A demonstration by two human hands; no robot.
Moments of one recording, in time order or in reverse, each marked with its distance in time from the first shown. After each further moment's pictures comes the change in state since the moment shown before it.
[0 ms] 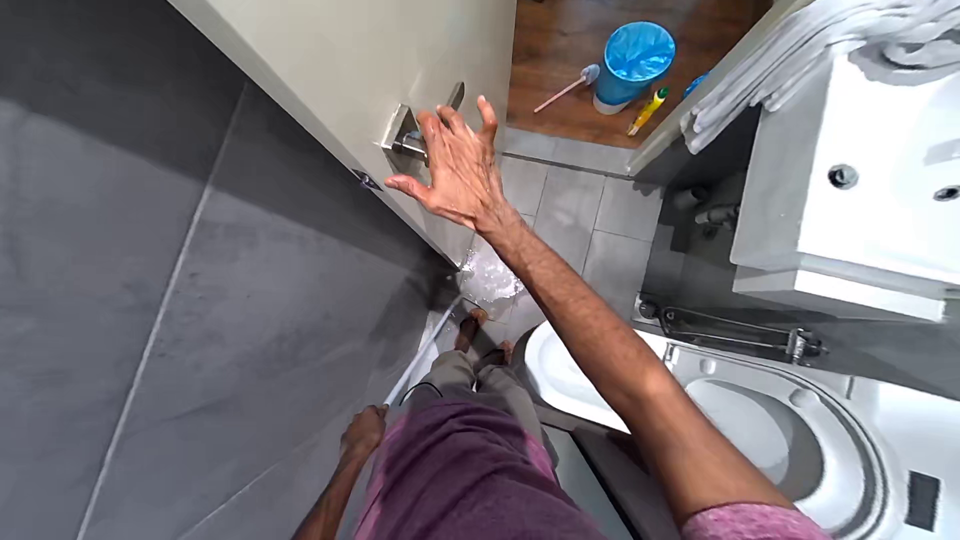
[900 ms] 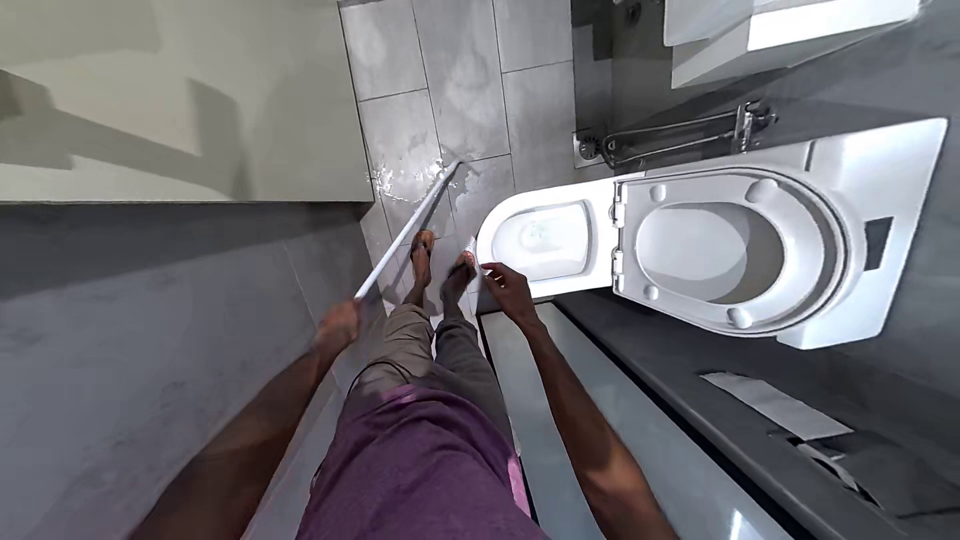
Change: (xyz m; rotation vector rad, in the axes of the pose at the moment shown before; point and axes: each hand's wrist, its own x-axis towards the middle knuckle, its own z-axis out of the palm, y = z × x) left_hand 0.120 0.174 -0.040 0.680 0.004 0.435; right_hand -0.479 0.015 0.036 0.635 -0.310 1.374
